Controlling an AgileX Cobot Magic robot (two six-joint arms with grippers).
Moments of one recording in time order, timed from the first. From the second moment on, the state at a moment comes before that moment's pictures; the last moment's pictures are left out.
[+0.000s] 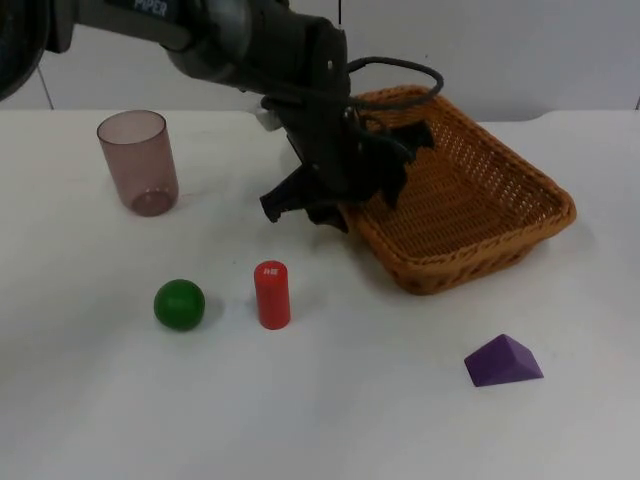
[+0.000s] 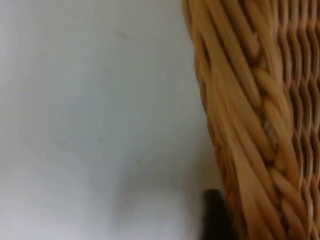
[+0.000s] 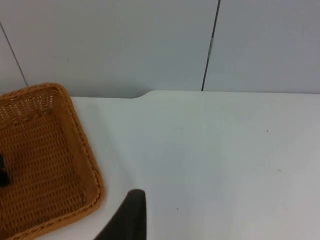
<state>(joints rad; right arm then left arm) 0.07 0.87 -1.03 -0.20 0.75 0.14 -0.54 2.43 -1.82 -0.06 0.54 -0.83</state>
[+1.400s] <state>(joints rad) 0.07 0.80 -1.03 -0.25 0.76 0.14 -0.47 2.20 -1.82 -0.34 0.88 -0.31</state>
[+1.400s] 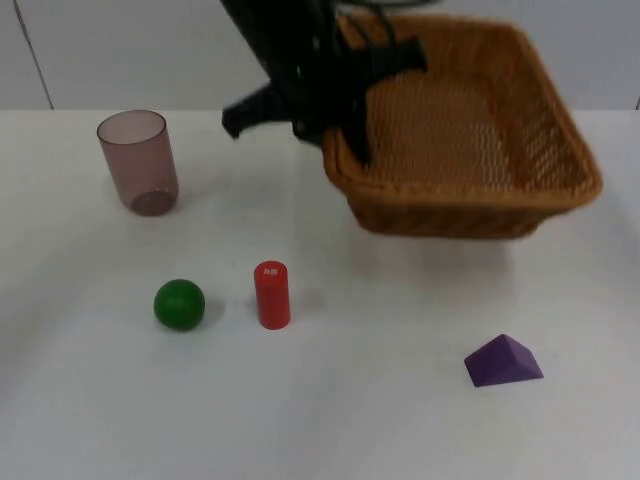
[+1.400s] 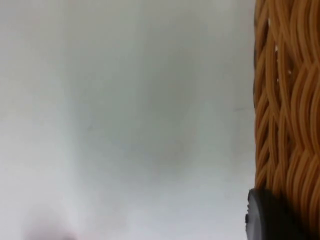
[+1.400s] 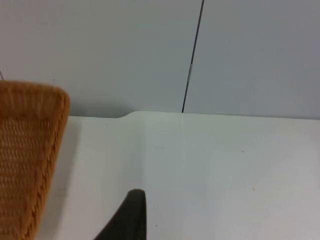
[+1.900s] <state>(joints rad) 0.07 0.80 -1.03 -0.20 0.78 0.13 -0.37 1.77 -1.42 -0.33 0.84 -0.19</state>
